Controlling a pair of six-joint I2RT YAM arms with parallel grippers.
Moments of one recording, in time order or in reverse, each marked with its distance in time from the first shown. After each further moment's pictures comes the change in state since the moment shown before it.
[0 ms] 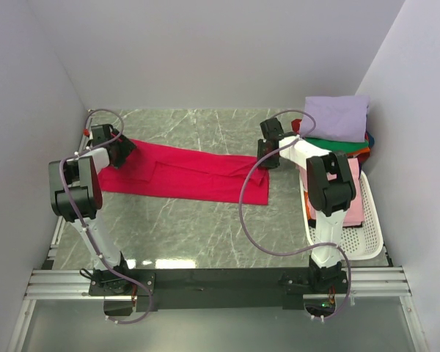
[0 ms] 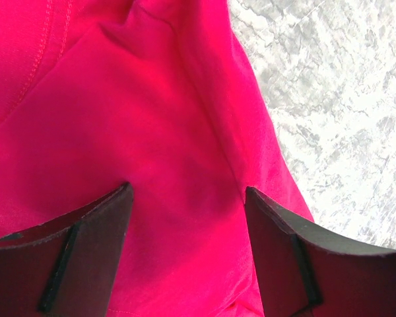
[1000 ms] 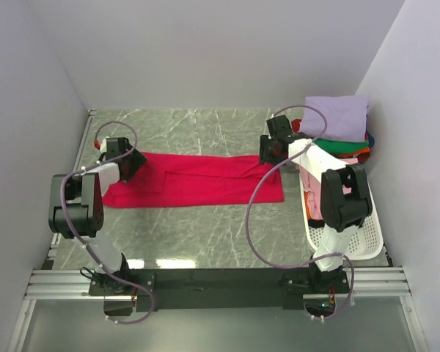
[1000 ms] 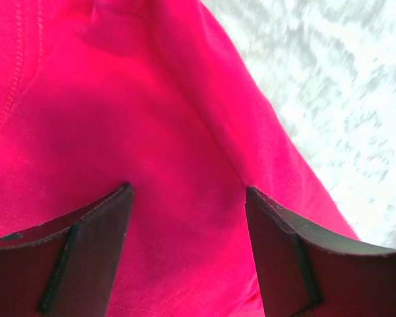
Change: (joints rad) left arm -0.143 -0.213 -0.272 0.029 -0.171 -0.048; right arm 0.009 -0.223 -0.110 -0.010 0.016 -0.037
